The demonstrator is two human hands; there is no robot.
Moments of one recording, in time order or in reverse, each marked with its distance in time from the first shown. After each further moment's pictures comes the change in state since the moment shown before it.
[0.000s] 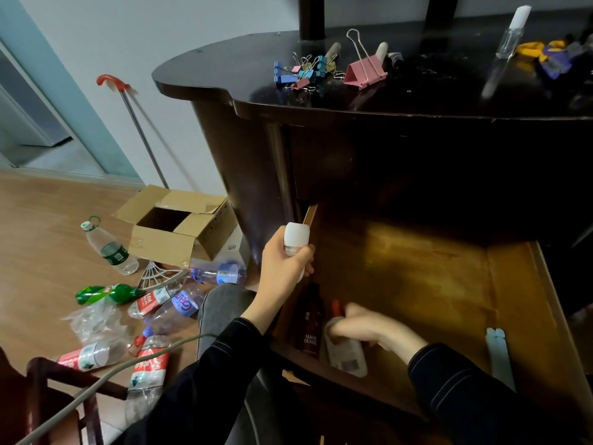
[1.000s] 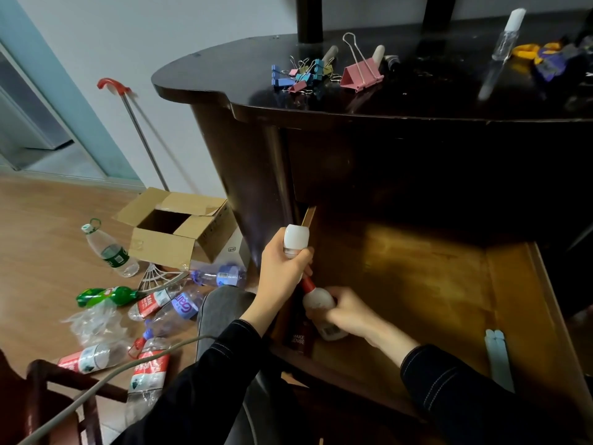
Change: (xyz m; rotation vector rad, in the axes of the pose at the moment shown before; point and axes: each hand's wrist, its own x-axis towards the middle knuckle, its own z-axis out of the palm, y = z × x) left_hand 0.001 -0.001 0.002 0.023 0.011 0.022; right_hand 0.002 -0.015 0.008 0.439 0.141 -0.370
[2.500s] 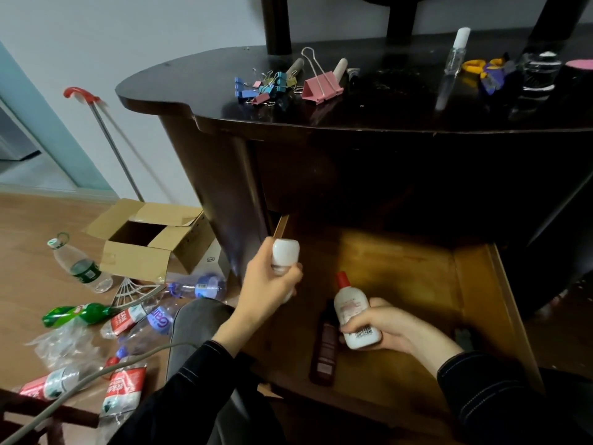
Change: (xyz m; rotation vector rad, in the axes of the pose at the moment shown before) left_hand -0.014 0.017 0.012 0.048 -0.170 0.027; right_hand -0.034 0.024 -0.084 0.292 0.039 0.406
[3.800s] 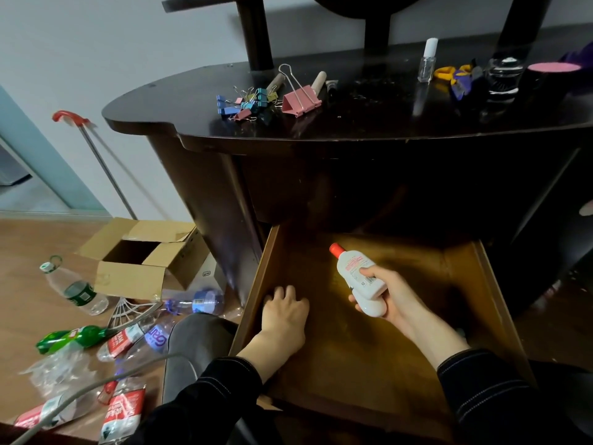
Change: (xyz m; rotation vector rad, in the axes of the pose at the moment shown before) left_hand -0.011 -0.017 0.046 1.415 -0.601 -0.087; right_hand -0.007 -0.021 -0.022 0.461 0.178 -0.318
